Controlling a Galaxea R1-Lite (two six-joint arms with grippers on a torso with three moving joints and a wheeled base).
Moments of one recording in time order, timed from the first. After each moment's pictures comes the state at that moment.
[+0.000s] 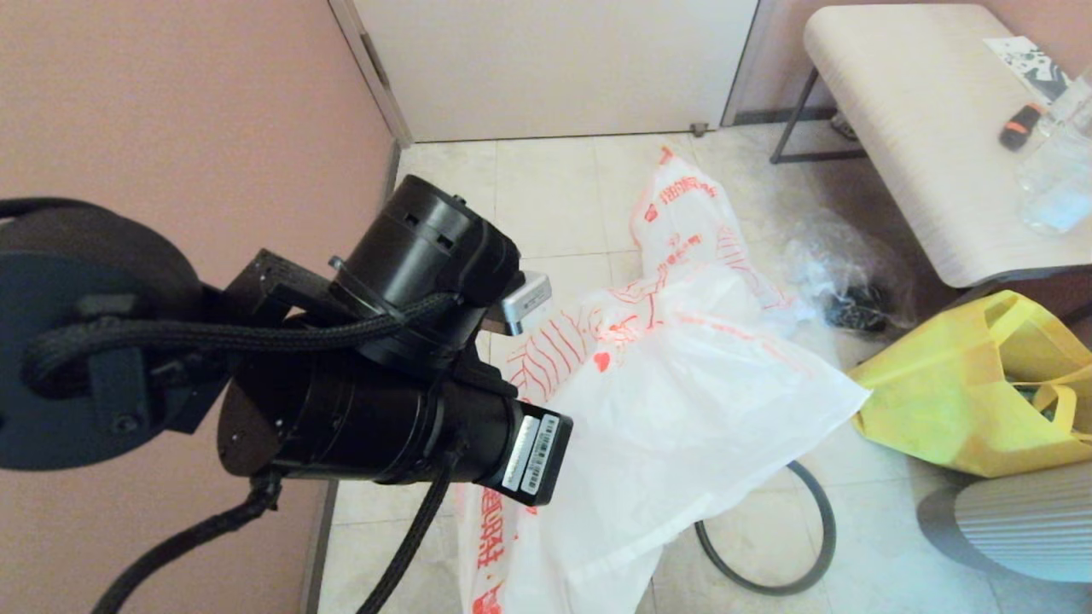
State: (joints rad) left arm -0.91 1.63 -1.32 0.48 0.16 -0.30; right arm 0.00 0.00 0.00 -0.02 0.00 -0.01
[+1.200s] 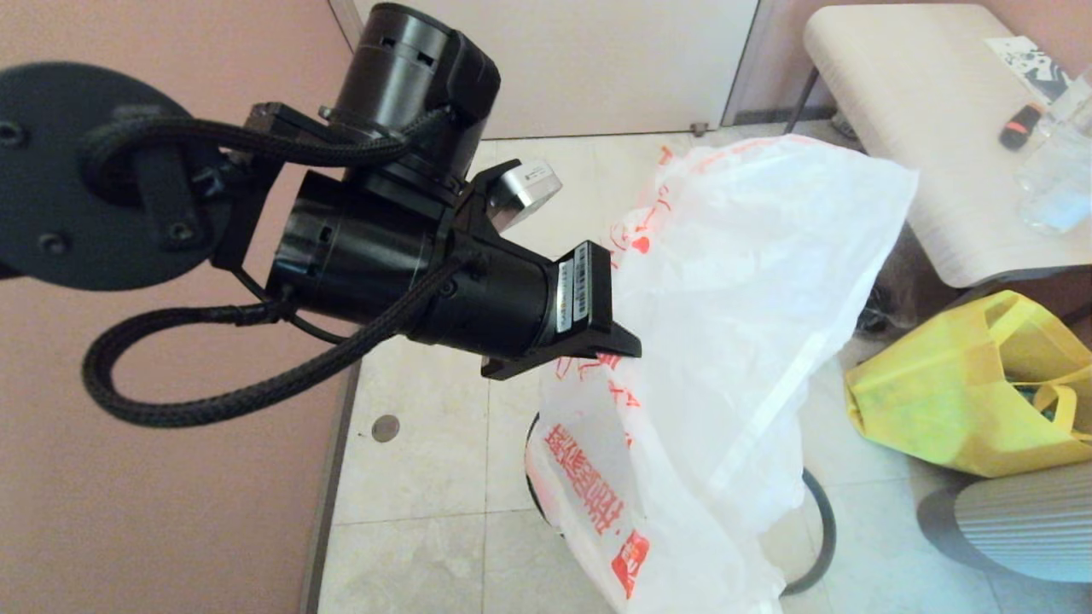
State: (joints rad) left arm -0.81 1.72 -1.63 0.48 -0.27 -0.59; right arm 0.00 0.06 -0.11 0.00 0.01 -0.04
